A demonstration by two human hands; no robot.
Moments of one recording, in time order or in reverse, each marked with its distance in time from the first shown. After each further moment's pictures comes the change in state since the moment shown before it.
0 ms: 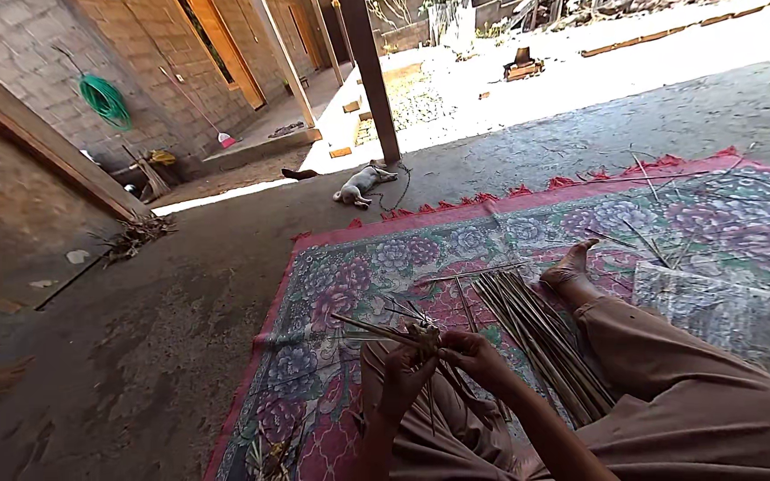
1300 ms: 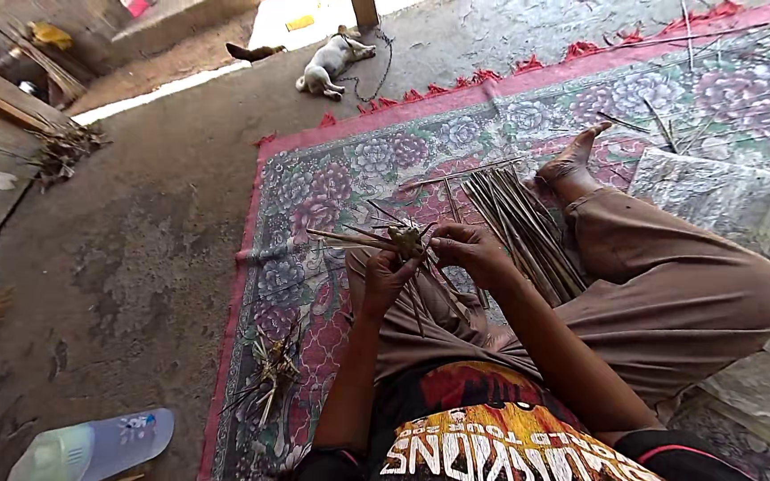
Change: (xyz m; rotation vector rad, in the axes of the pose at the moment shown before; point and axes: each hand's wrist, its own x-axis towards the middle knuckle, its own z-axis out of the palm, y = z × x) left_hand 0.004 0.047 -0.010 -0.181 0.001 -0.240; right_hand -0.011 -0.054 -0.004 0.396 0.077 0.153
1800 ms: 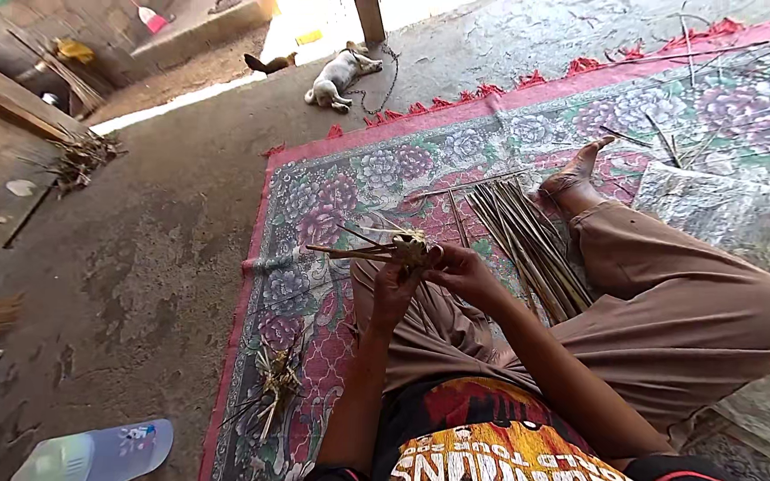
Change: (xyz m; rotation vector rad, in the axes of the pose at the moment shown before) left_hand -0.001 -0.013 0.007 0.024 0.005 0.133; right_hand 0.003 0.021 0.005 -0.307 -0.080 -0.231
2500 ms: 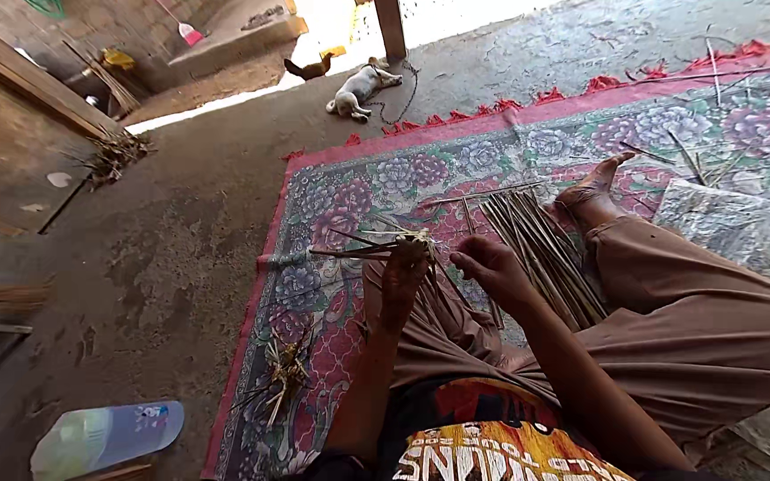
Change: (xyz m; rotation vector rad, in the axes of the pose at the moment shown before) left_hand 0.003 -0.006 0.005 -0.160 0.095 0.094; right_hand -0.006 -0.022 -0.017 -0.138 0.133 -0.030
